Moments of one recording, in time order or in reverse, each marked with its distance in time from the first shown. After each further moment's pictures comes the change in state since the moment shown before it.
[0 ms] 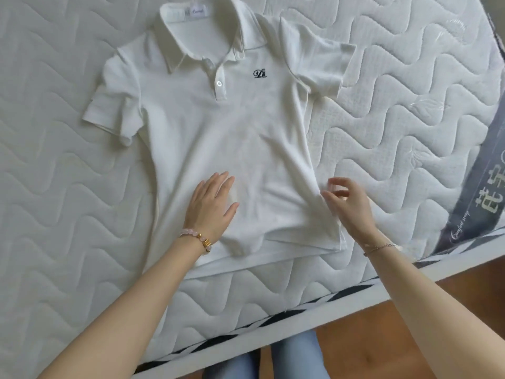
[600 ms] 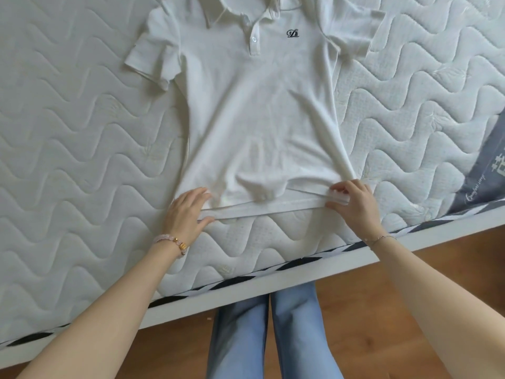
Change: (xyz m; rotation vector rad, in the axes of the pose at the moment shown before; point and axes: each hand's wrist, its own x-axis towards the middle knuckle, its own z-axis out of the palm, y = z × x) left_hand -0.149 -0.085 0.043 -0.033 0.063 -0.039; right_hand -0.080 0.068 0.020 -0.511 -0.048 -0.357
